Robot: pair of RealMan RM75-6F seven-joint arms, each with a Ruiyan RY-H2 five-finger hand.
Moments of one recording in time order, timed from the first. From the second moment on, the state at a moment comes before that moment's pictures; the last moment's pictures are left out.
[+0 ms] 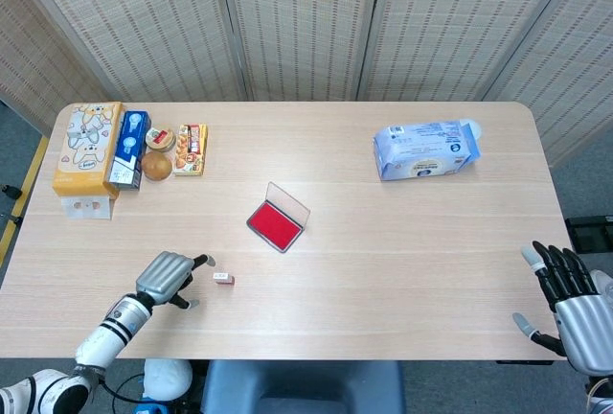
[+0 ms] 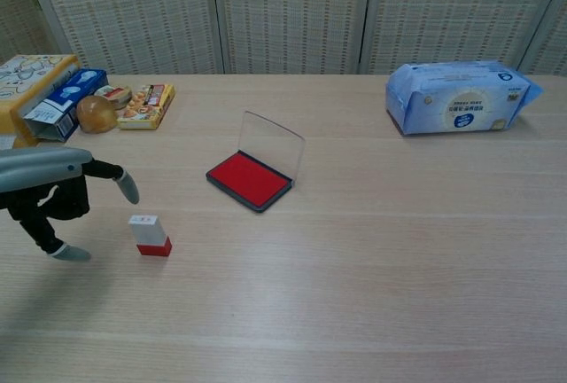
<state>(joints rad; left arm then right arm) -0.55 -1.32 -0.10 -1.65 1.26 0.80 0.24 -0.03 -1.06 -0.03 -1.61 -1.74 1.68 0.05</state>
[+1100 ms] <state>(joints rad) -0.64 -1.34 -0.02 -1.68 1.01 0.81 0.39 -0.05 -1.06 -0.02 -1.59 -1.77 1.74 0.08</state>
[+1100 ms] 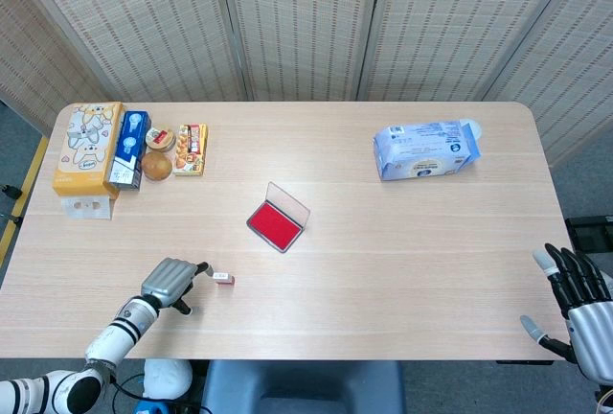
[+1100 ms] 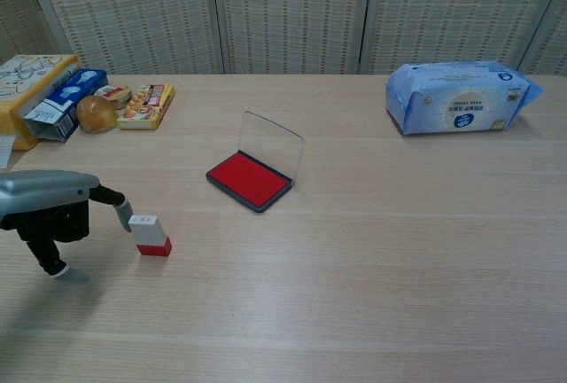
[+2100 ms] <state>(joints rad) -0.69 -1.33 0.06 -1.80 0.86 0.88 0.53 -0.06 -1.07 -0.02 -1.57 -1.78 1.76 0.09</state>
